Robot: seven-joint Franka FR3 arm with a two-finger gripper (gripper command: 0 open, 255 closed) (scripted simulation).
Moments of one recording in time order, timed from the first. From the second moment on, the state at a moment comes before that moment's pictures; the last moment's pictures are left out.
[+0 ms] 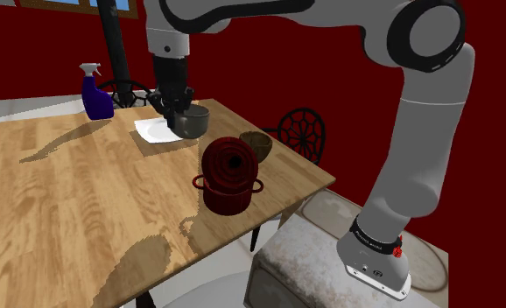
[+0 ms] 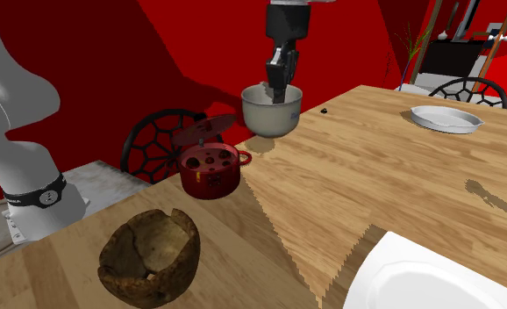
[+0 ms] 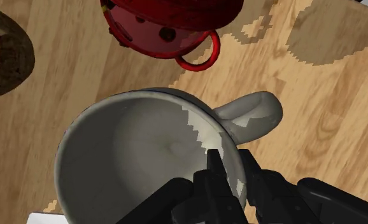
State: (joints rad) arm 0.12 0.23 0.43 -1.57 -0.04 1.76 0.42
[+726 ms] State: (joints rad) arm -0.04 -0.04 0.32 -1.87 0.06 1.80 0.13
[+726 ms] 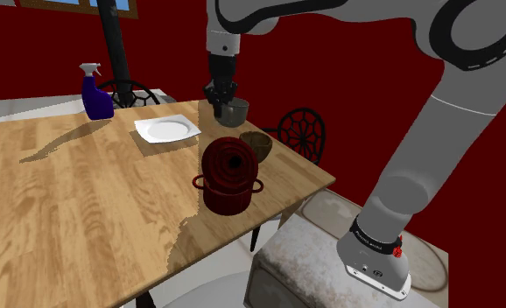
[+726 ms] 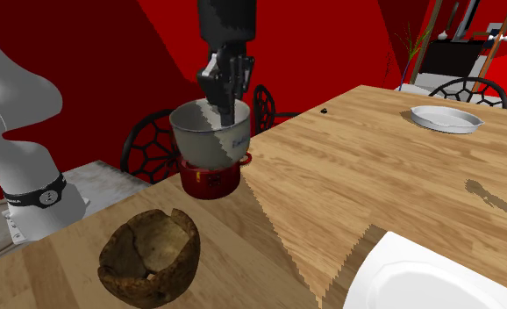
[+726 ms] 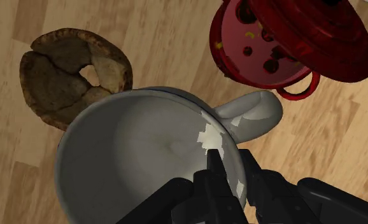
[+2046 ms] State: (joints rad) arm -0.14 -0.16 0.18 -2.13 0.07 1.93 -0.12
